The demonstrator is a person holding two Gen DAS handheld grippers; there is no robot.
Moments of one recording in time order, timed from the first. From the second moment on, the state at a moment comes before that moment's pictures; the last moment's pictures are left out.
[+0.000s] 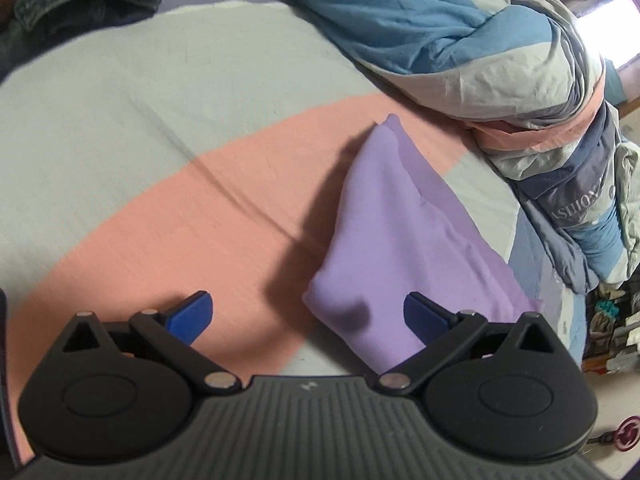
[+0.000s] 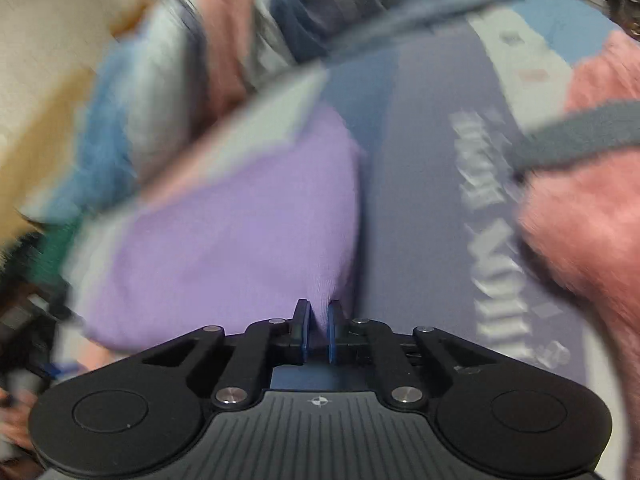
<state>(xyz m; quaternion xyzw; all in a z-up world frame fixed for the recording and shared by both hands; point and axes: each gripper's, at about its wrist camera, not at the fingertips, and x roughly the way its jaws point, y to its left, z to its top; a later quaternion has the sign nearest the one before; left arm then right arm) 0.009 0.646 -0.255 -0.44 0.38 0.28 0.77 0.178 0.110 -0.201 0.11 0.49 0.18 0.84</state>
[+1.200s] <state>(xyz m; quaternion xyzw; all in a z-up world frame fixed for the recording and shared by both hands) 0.005 0.649 -0.286 -0.48 0.37 0.25 0.76 0.137 0.112 -0.240 0.27 0.45 0.08 0.85</state>
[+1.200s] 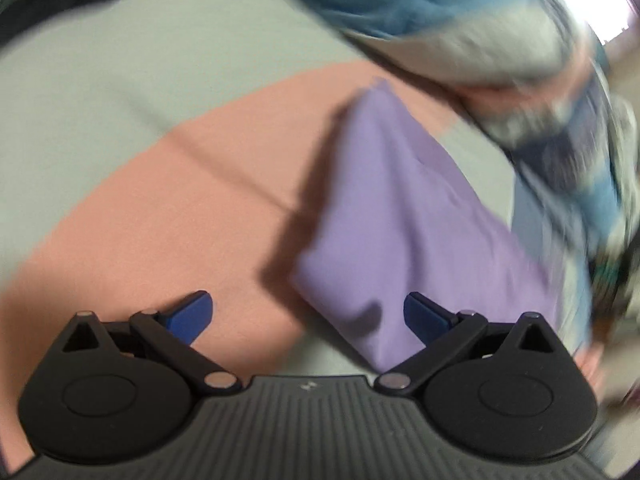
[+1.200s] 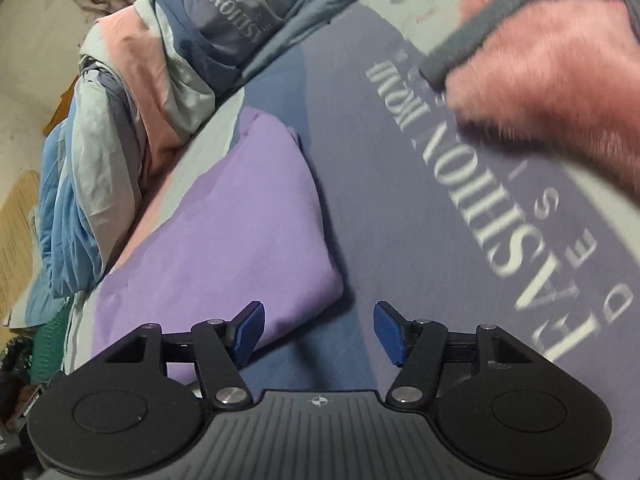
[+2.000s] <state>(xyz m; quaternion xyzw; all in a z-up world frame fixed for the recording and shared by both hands) -0.022 0.686 -0.354 -0.77 0.21 0.19 0.57 0.135 0.128 -0.254 0.25 0.46 0.09 0.85</state>
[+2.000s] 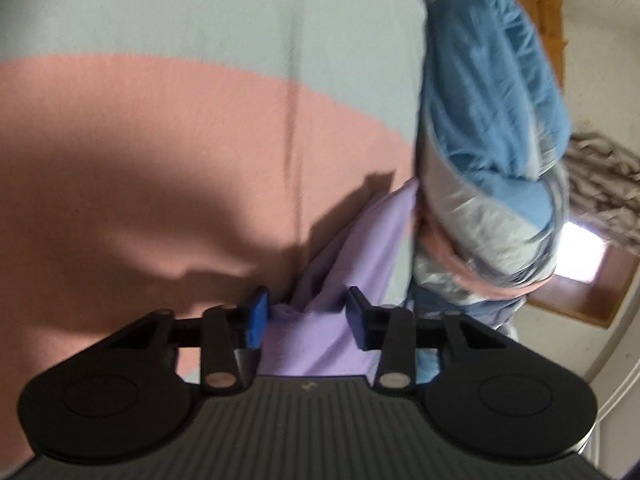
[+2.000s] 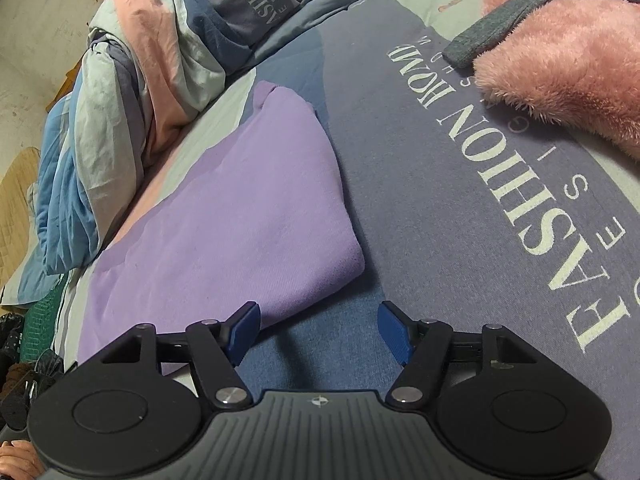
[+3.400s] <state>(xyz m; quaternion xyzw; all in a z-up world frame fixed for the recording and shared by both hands) 0.101 0.549 -0.287 -0.35 0.53 0.19 0.74 0.150 0.112 -0.272 0.45 0.41 0.01 0.80</state>
